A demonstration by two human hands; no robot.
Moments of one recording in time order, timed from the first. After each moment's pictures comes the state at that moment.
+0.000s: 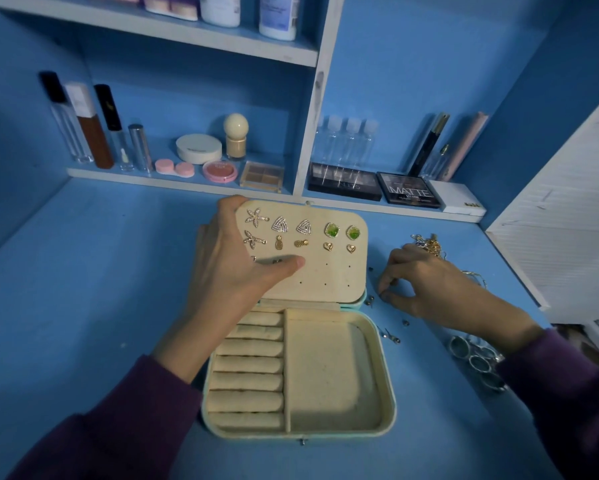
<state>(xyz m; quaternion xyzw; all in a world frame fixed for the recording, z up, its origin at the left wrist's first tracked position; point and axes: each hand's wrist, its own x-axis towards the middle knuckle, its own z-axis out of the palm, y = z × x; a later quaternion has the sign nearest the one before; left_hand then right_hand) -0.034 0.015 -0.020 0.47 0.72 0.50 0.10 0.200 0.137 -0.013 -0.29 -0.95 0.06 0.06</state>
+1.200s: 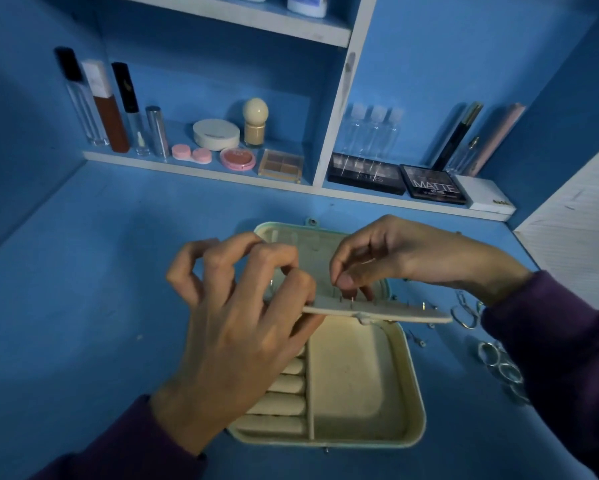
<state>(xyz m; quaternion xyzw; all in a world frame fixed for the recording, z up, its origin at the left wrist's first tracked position) -0.017 -0.034 -0.031 0.60 0.59 0.40 -0.37 0.121 0.114 0.041 -0.22 -0.82 0.53 -0.04</state>
